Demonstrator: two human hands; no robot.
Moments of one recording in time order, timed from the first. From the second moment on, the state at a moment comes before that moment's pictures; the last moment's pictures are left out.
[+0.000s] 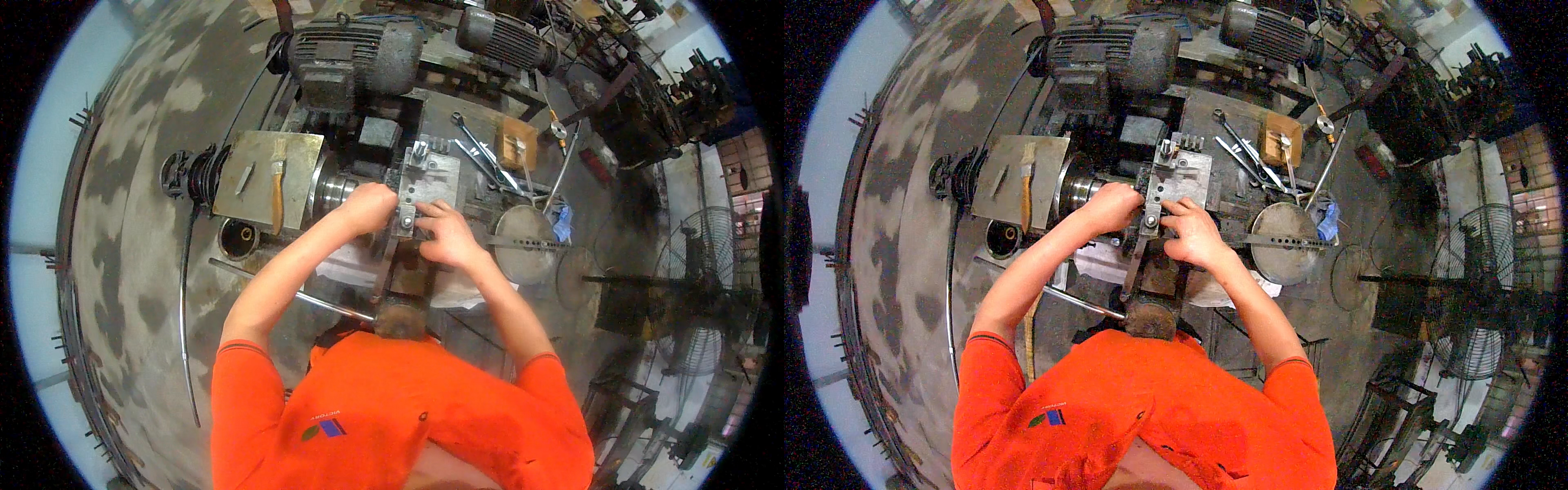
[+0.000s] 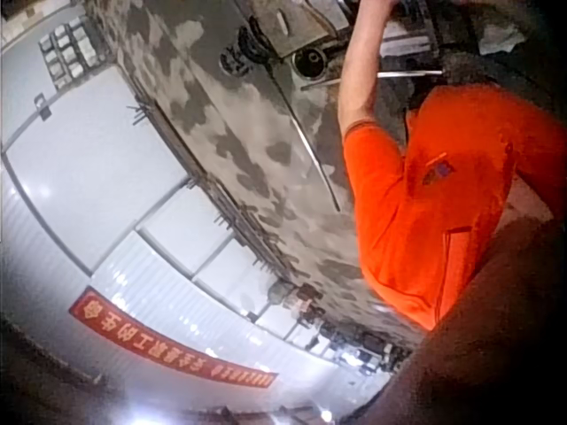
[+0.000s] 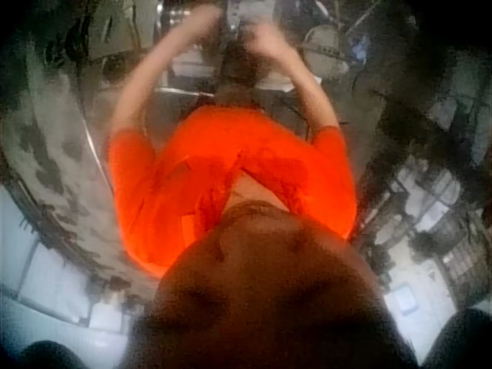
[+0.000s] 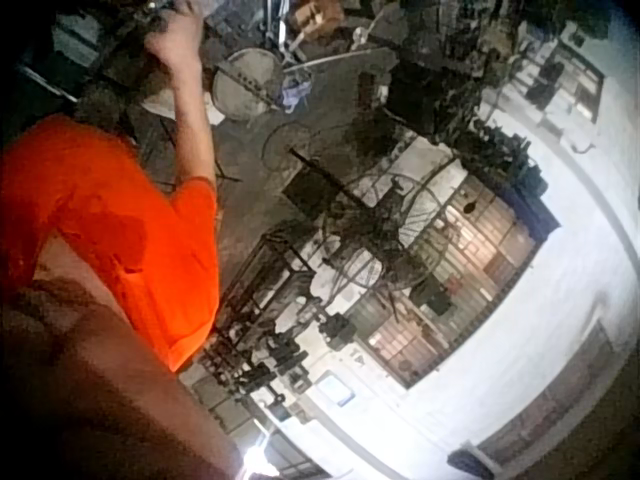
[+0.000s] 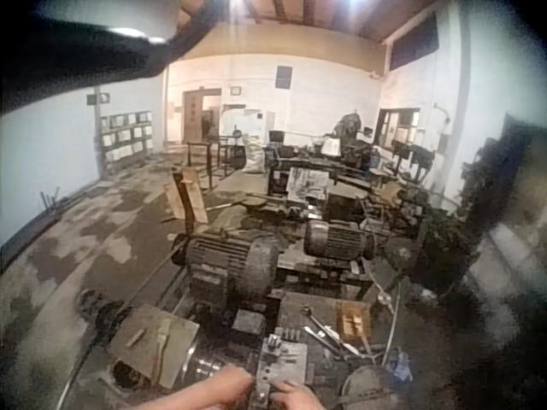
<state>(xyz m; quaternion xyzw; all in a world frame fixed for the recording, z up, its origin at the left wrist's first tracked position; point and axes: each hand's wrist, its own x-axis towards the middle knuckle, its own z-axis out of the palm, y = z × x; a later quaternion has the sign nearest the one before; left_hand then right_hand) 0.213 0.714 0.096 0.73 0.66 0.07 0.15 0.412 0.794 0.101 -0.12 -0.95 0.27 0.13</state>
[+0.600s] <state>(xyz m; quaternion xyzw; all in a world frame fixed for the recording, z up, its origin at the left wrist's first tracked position) 0.207 0.718 0.089 0.74 0.65 0.09 0.16 0.419 0.793 0.101 -0.12 -0.94 0.27 0.14</state>
